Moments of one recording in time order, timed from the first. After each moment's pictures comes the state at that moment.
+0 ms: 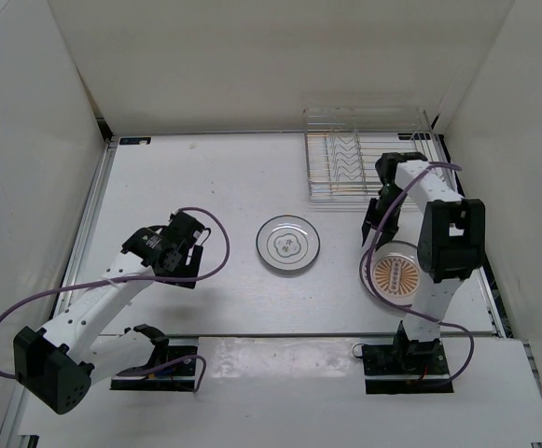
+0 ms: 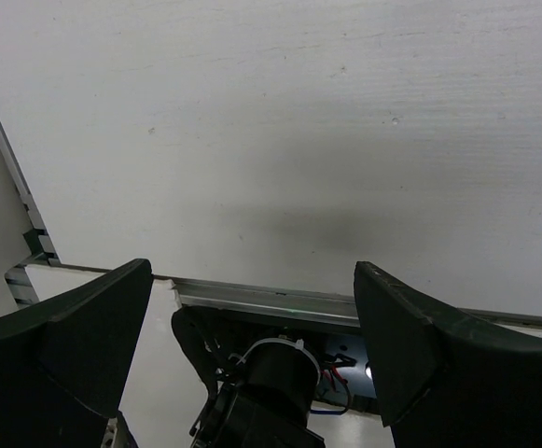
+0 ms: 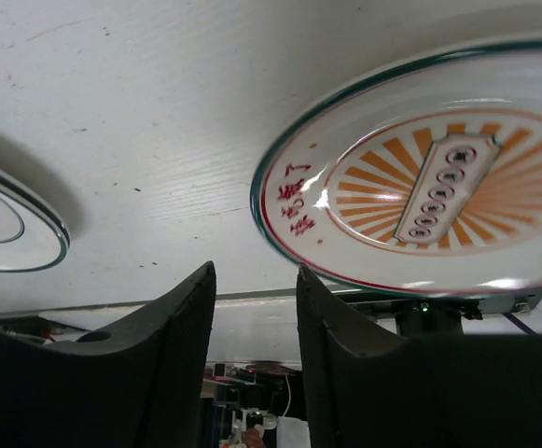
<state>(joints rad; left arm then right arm) -0.55 1.06 0.92 -1.17 -0.44 -0.30 0.11 1.91 1.47 -1.28 -0.12 0.44</state>
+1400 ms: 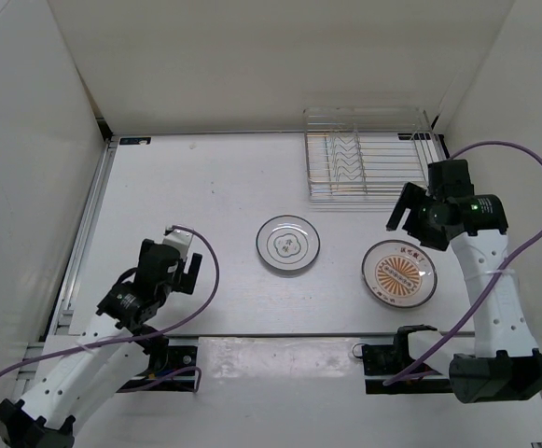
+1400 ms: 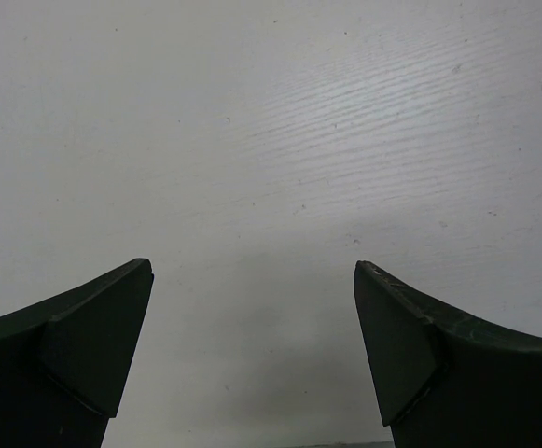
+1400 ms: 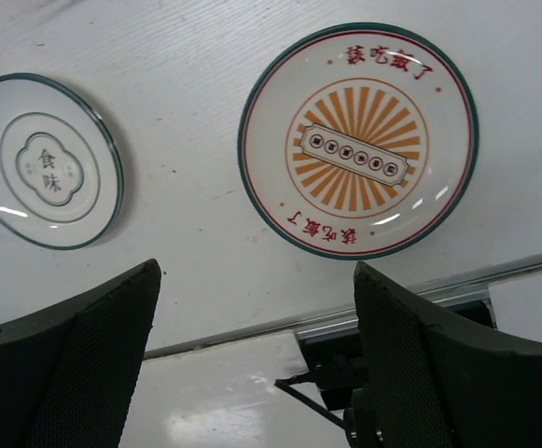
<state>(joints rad) -0.54 0.58 0.53 -0.68 -0.41 -0.02 0.10 1.11 1.33 -1.24 0.04 0.46</state>
